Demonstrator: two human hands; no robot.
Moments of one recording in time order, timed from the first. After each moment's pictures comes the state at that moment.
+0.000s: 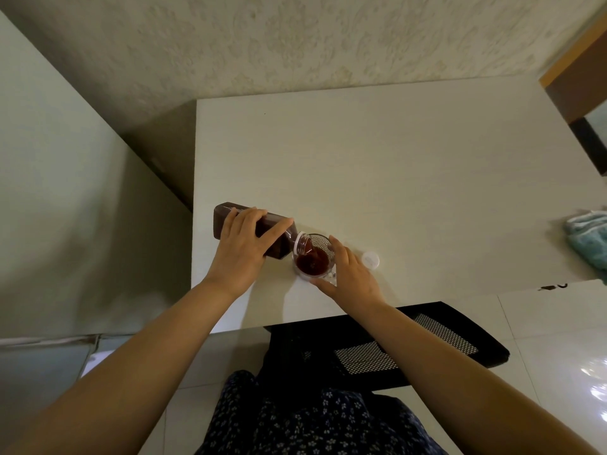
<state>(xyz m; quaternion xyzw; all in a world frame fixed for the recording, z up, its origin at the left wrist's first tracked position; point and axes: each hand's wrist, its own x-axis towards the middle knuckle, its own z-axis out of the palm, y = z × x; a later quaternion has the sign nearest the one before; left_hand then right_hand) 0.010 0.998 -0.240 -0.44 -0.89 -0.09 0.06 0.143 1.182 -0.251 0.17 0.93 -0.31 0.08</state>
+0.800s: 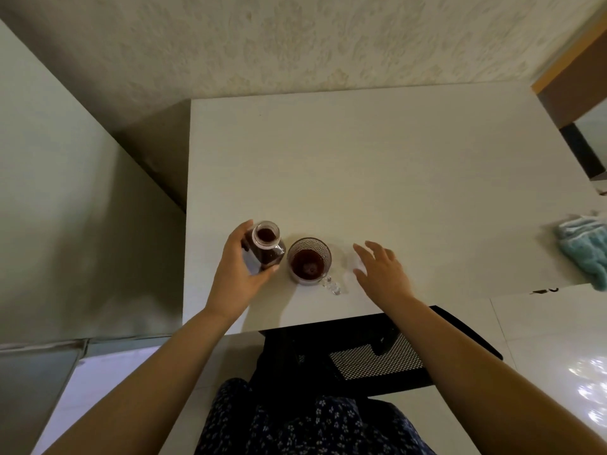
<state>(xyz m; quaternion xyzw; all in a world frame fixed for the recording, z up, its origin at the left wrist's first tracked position) 0.044 0.996 -0.244 -0.17 -0.82 -0.53 -0.14 0.156 1.250 -0.284 0.21 0.96 -0.15 0.14</state>
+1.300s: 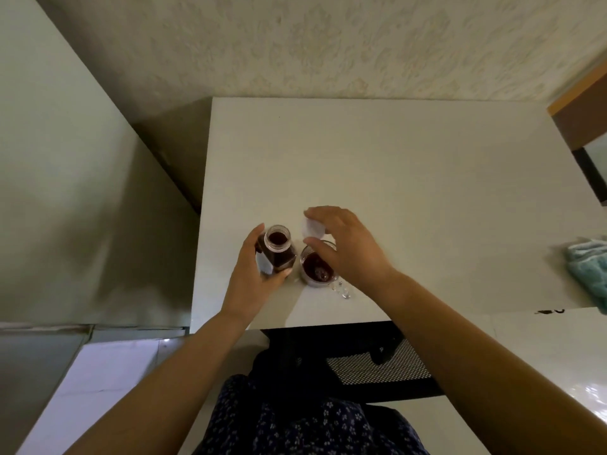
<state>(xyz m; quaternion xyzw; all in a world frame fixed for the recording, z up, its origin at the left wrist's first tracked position) 0.055 0.993 -0.256 -0.15 -0.80 -0.56 -0.14 0.092 1.178 -0.168 0.01 0.94 -0.33 -0.03</state>
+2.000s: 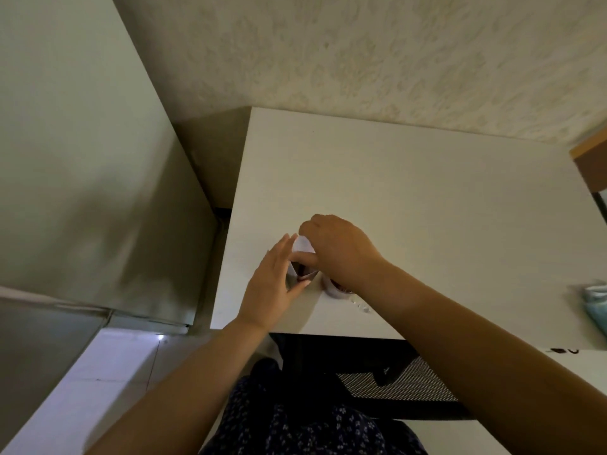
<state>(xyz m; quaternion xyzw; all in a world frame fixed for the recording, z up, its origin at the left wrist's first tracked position) 0.056 0.975 -0.264 -0.25 -0.88 -0.40 -0.03 0.050 1.116 -0.132 -0.09 0.99 -0.06 0.13</state>
